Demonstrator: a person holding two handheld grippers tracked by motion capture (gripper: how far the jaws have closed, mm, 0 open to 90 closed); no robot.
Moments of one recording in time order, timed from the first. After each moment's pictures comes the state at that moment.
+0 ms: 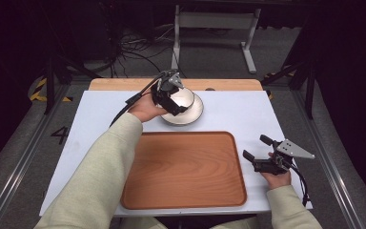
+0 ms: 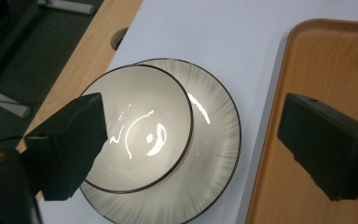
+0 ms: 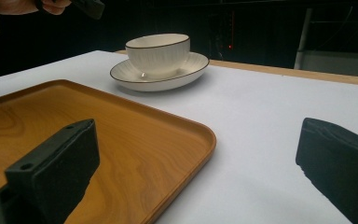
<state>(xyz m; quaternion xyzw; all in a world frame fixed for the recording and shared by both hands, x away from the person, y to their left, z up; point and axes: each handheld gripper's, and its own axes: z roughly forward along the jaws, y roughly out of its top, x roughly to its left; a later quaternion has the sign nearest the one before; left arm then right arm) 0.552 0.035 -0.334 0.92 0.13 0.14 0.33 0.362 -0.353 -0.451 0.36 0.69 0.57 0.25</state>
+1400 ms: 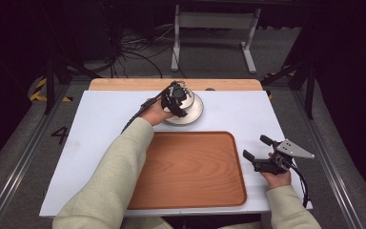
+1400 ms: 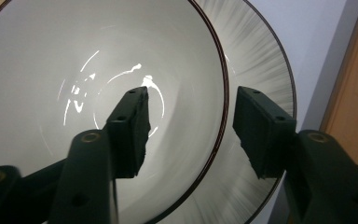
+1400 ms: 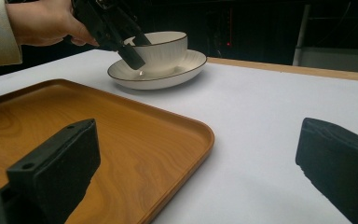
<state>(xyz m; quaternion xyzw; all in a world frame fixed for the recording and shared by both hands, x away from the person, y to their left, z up) 0.583 -0.001 -0.394 0.96 0.16 0.11 0.21 0.363 -0.354 -0.452 0.36 0.69 0.57 0.25</state>
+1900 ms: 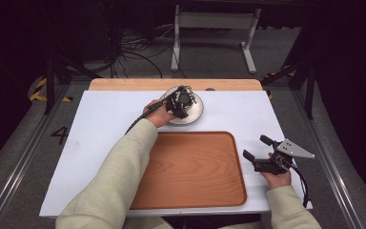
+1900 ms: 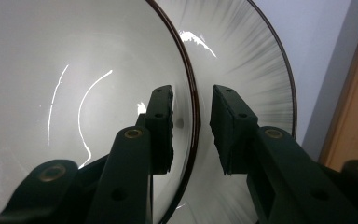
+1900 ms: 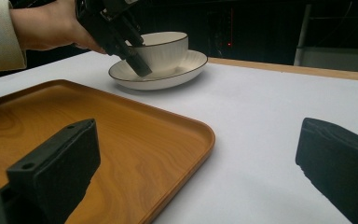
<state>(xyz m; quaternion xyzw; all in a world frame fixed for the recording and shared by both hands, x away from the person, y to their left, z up) 0.574 -0.020 -0.403 0.97 0.13 0.14 0.17 0.363 -0.354 -0.452 0.36 0.69 0.57 0.25</state>
